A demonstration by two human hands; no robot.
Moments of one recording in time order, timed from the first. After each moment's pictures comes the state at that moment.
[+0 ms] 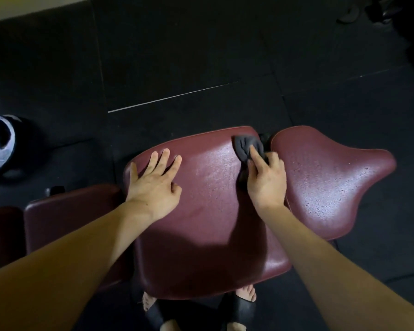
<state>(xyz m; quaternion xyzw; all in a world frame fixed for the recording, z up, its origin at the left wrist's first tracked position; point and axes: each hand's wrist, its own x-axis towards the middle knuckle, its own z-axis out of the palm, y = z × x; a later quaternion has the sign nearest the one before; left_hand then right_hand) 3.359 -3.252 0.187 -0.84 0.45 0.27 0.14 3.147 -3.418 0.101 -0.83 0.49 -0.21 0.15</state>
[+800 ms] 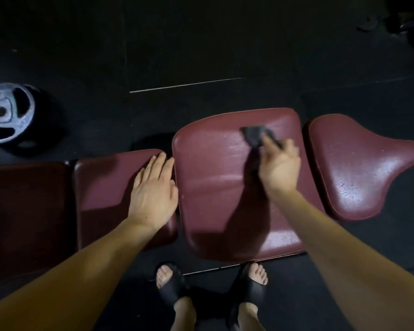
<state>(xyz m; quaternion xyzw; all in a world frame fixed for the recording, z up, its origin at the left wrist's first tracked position) 3.379 -3.096 0.183 -0.90 0.39 0.20 -0.07 3.199 -3.337 0.126 -0.86 0.47 -0.17 0.11</state>
